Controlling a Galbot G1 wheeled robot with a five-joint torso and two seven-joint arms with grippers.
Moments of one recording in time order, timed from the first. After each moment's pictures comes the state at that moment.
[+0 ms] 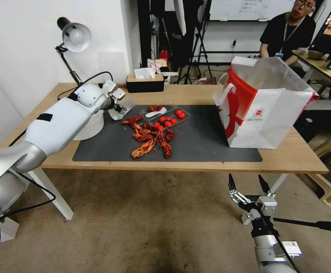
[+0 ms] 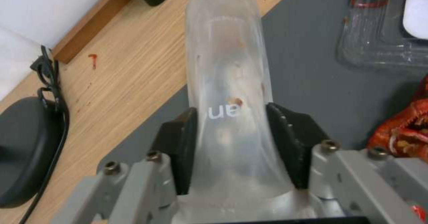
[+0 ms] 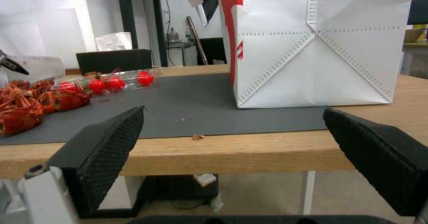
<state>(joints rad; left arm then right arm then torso) -0.06 -1.01 0.48 -1.00 -0.51 0.74 0.30 -1.74 1.22 0.47 2.02 0.29 0.40 0.17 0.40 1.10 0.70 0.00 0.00</state>
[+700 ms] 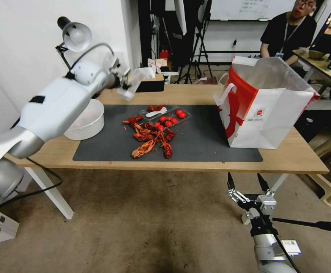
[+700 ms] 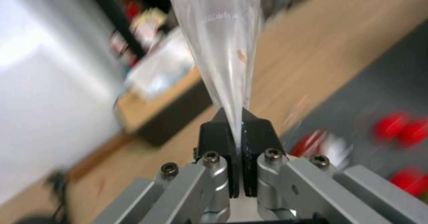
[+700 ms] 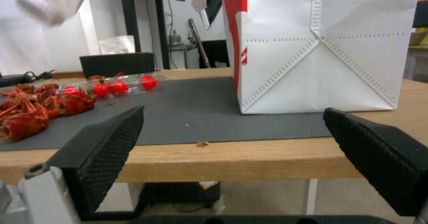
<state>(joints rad) -0.21 -1.05 0.42 -1.10 -0.76 0.74 0.24 -1.74 1.21 0.47 2.04 0.29 0.40 0.17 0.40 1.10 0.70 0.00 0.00</state>
